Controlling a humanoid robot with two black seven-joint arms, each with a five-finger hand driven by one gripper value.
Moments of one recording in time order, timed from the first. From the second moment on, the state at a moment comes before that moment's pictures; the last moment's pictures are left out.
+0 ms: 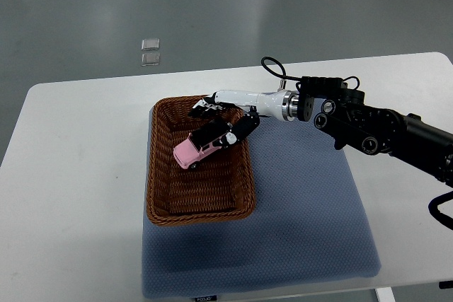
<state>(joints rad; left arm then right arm) 0.02 0.00 -0.06 -0.15 0.12 -0.02 0.00 1.00 -0.12 0.32 0.73 -1.21 0.32 0.41</state>
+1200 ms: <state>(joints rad) 0.02 0.00 -0.06 -0.15 0.12 -0.02 0.00 0.84 -0.24 0.52 0.52 0.18 0.45 0.02</state>
